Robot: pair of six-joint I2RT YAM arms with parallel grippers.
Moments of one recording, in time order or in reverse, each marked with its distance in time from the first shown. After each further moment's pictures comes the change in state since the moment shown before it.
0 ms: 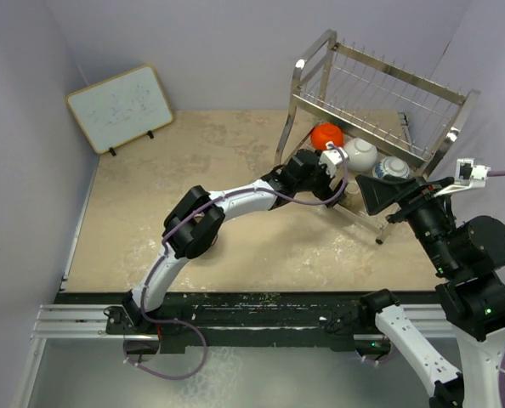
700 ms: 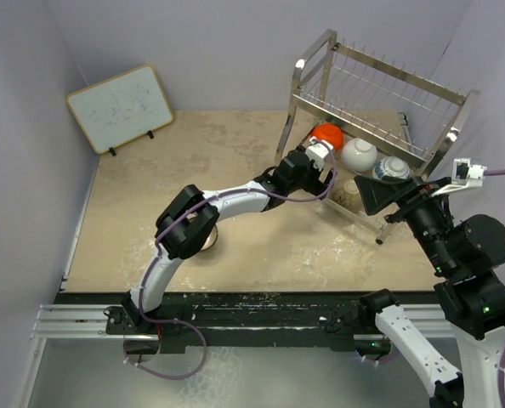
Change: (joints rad) left arm 0.024 -0.075 -0.141 0.084 -0.228 -0.055; right arm 0.000 0.000 -0.008 0.000 0.001 -0.006
